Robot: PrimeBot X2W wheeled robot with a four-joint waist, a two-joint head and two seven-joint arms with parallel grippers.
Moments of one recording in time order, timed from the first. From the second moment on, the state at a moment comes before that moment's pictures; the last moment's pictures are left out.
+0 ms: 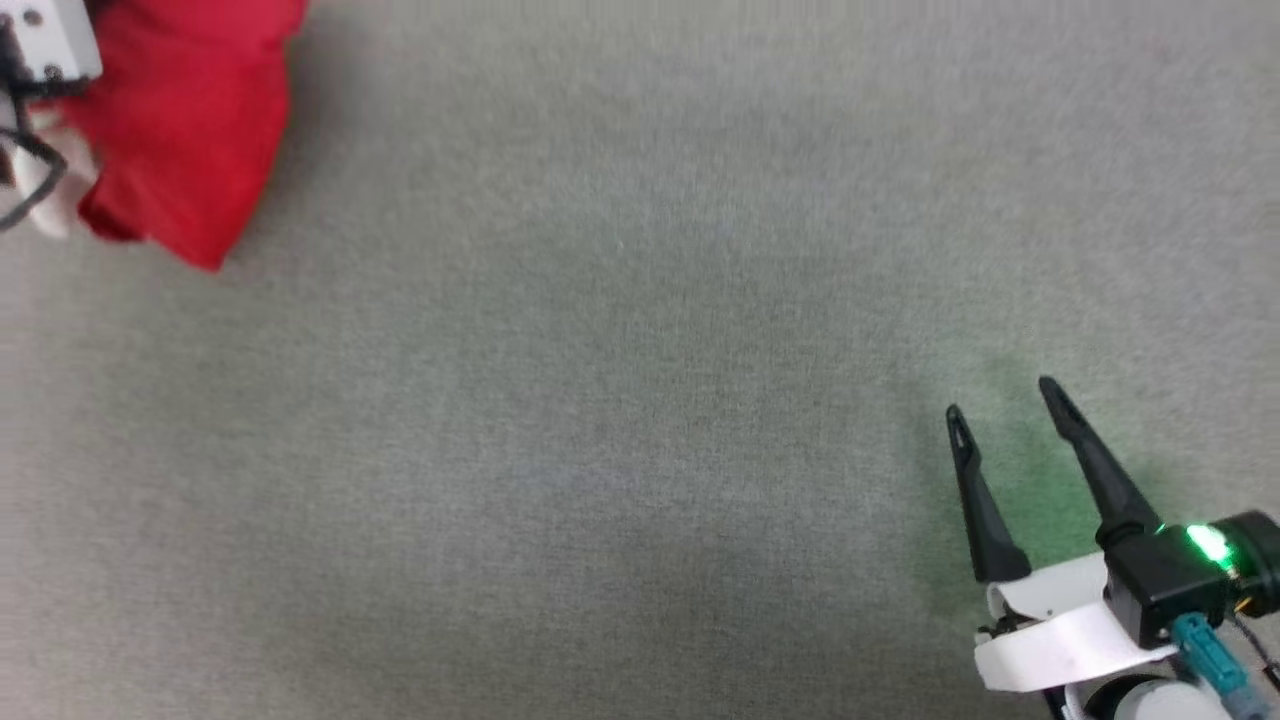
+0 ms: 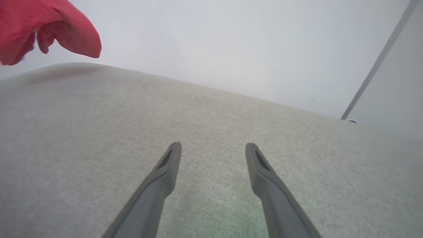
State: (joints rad) left arm -1.42 0.56 -0.53 0.99 -0.77 -0.08 0.70; right arm -0.09 -0.08 0.09 -0.10 -0.07 0.13 -0.19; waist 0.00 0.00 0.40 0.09
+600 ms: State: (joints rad) left arm -1.38 0.45 -0.60 0.84 -0.79 -0.12 0.66; right arm -0.03 -0.05 -0.02 0.02 -0.06 0.13 -0.24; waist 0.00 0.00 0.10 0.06
